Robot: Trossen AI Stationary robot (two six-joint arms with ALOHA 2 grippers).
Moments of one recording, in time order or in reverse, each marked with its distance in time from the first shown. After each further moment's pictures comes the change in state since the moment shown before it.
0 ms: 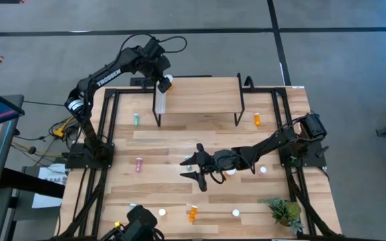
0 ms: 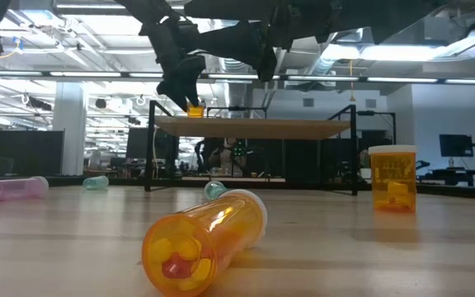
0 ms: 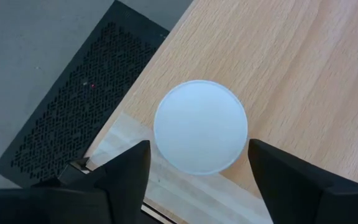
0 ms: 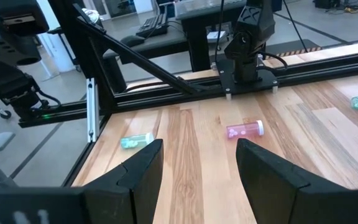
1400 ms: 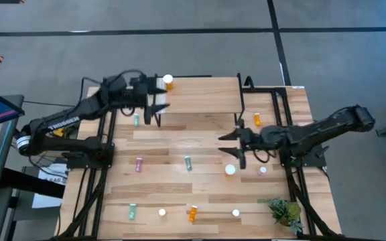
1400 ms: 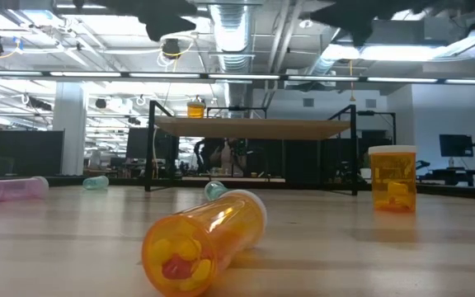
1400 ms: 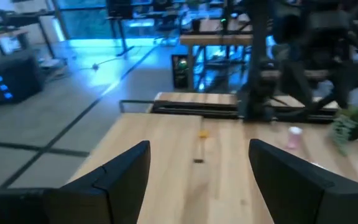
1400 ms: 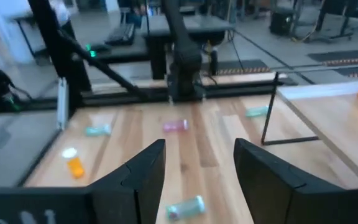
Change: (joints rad) left arm -0.331 -0.773 -0.821 0.966 0.134 -0.076; right arm -0.045 -0.782 -0.343 -0.425 0.105 -0.144
